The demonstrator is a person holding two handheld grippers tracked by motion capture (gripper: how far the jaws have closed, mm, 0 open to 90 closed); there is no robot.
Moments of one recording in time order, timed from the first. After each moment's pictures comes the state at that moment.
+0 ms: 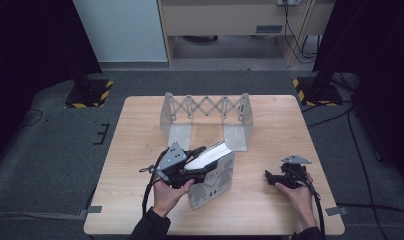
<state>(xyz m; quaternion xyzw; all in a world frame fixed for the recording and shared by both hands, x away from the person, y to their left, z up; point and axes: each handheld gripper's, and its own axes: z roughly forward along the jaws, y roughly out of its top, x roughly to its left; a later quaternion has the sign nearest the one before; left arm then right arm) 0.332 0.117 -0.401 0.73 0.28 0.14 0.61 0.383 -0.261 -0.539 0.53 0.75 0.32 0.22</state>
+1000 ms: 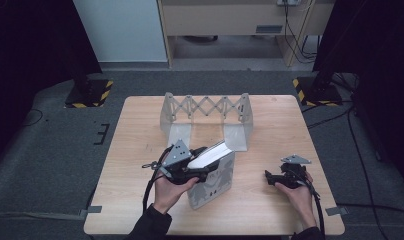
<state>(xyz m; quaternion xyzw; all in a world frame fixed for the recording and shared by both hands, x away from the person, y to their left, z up) 0.336 0.109 -0.393 0.76 0.27 0.13 0.57 0.383 -0.261 -0.539 0.53 0.75 0.32 0.22</state>
